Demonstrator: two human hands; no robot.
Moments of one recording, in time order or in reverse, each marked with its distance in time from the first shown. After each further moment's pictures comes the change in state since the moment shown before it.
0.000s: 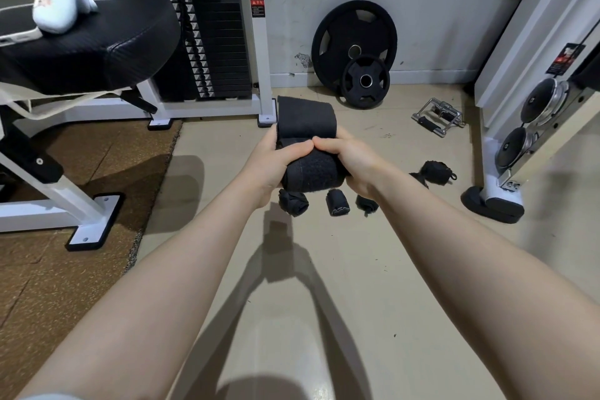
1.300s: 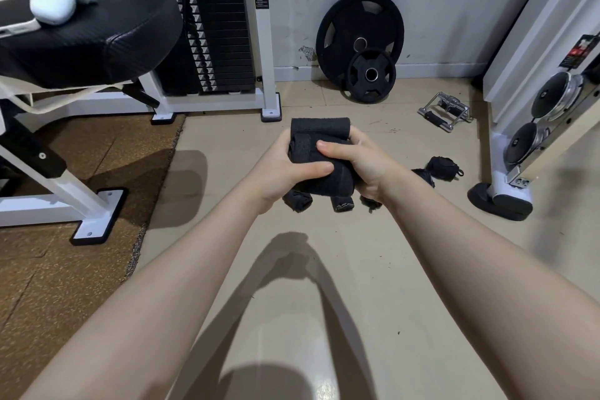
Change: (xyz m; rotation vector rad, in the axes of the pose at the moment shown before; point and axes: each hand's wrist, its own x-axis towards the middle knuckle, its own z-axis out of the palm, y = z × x) left_hand -0.005 -0.010 -0.005 0.101 -0.180 0.070; right_hand 0.005 0.017 -0.014 0.144 -0.101 -0.100
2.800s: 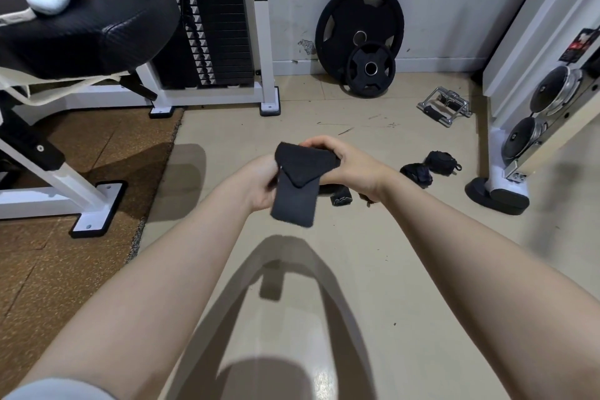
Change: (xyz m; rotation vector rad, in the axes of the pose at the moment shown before) left_hand 0.003 -0.011 -0.002 -0.334 0.106 -0.528; right_hand -0.010 0.008 -0.004 -0.522 -0.167 0.037
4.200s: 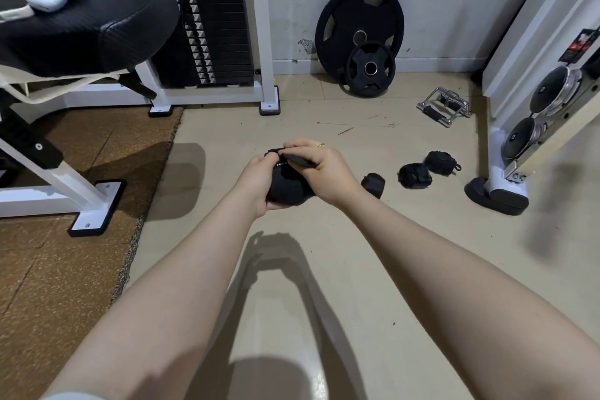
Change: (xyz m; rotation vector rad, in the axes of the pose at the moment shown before) left_hand 0.014 -0.016 -0.008 -0.018 0.295 0.053; right_hand 0.023 0.014 0.043 -0.233 0.297 -0.205
